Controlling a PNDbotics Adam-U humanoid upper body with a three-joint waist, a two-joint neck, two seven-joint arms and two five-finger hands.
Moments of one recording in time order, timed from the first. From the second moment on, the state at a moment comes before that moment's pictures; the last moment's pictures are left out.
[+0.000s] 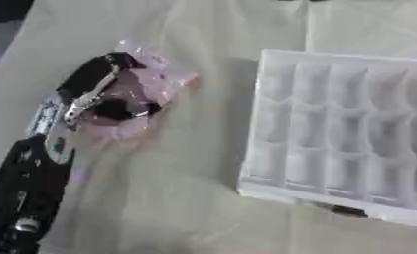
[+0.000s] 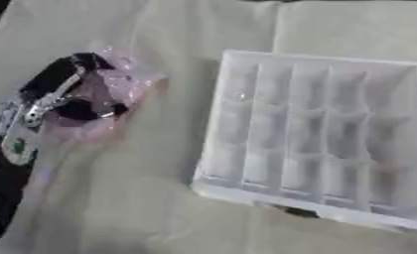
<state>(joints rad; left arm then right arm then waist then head) -0.14 0.46 0.37 -1.53 -0.91 -0.40 -0.10 -0.40 -0.38 -0.07 -1.91 -0.21 -0.46 0.28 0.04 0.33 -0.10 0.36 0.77</state>
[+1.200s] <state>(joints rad) -0.13 0.47 0.35 -1.55 -0.79 -0.34 0.27 -0.39 -0.38 -0.07 -1.91 -0.22 -0.45 0.27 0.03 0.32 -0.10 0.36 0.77</state>
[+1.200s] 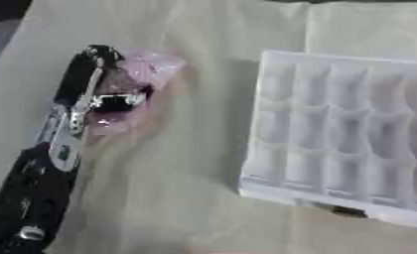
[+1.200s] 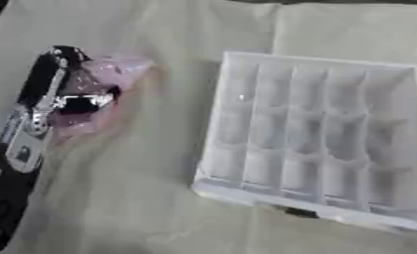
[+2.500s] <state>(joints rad) -0.19 0.75 0.27 -1.65 -0.46 -0.42 0.21 -0.39 -0.38 -0.06 -1.90 -0.22 -0.45 0.28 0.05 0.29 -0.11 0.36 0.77</state>
